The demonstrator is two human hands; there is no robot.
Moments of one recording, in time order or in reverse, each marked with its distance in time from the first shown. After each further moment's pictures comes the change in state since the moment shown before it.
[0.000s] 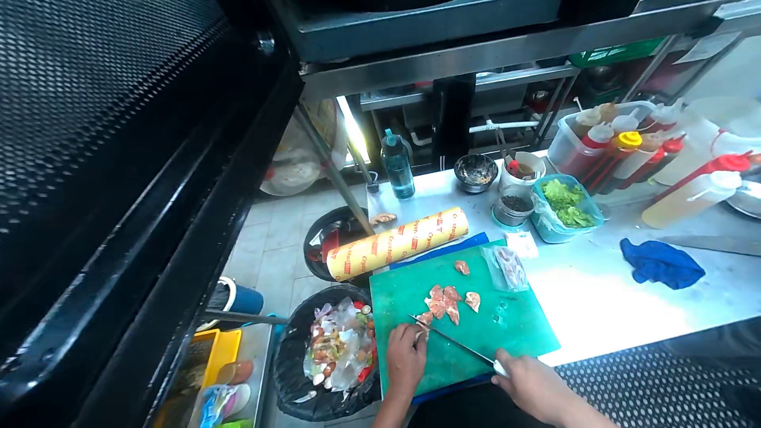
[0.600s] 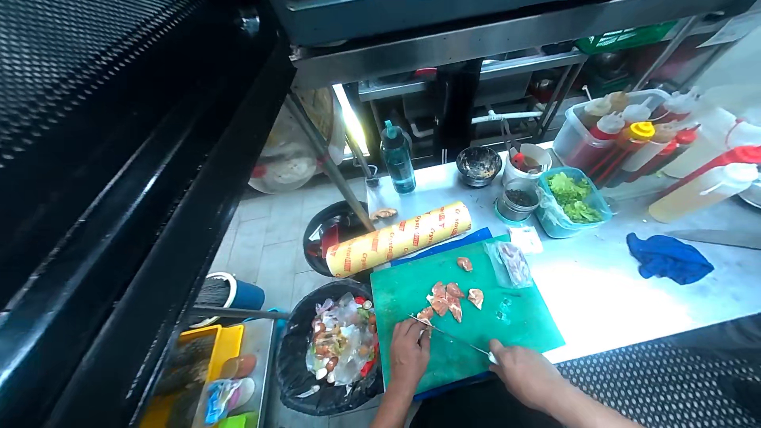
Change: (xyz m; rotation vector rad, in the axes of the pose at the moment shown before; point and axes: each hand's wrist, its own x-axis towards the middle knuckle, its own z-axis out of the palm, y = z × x) left_hand 0.007 -0.008 0.007 0.030 -0.053 0.064; right_hand 0.023 -0.019 -0.005 -0.131 -0.008 0.016
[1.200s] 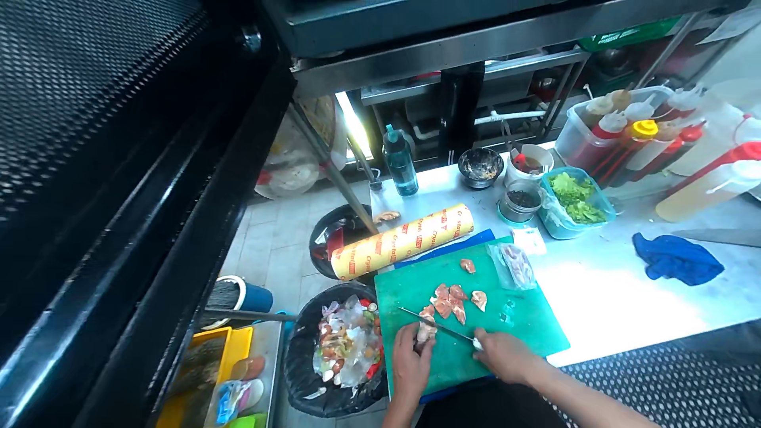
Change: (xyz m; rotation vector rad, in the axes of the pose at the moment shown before) left_hand -0.014 0.012 -0.020 -0.199 -0.055 -0.268; right_hand 0.052 -0.010 -0.003 0.115 -0.043 -0.039
